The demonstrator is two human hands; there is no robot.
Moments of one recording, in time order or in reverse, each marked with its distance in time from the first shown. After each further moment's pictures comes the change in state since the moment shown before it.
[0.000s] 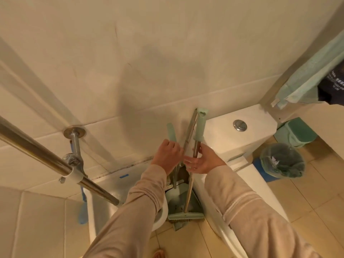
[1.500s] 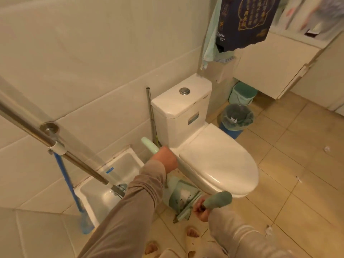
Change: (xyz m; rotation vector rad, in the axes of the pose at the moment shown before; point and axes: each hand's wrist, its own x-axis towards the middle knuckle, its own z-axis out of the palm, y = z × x) left_hand -0.123 0.137 -0.072 0.558 -0.351 0.688; right_hand -0.118 0.277 -0.175 0.746 0.201 0.071
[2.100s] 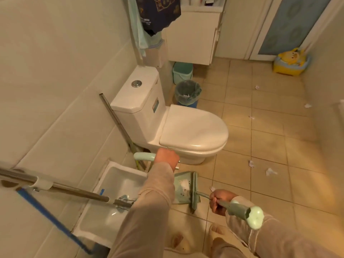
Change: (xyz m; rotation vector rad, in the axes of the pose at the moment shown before) left_hand -0.032 0.050 0.040 -0.089 0.270 0.044; right_hand 0.024 0.132 -0.066 -0.260 0.126 -0.087
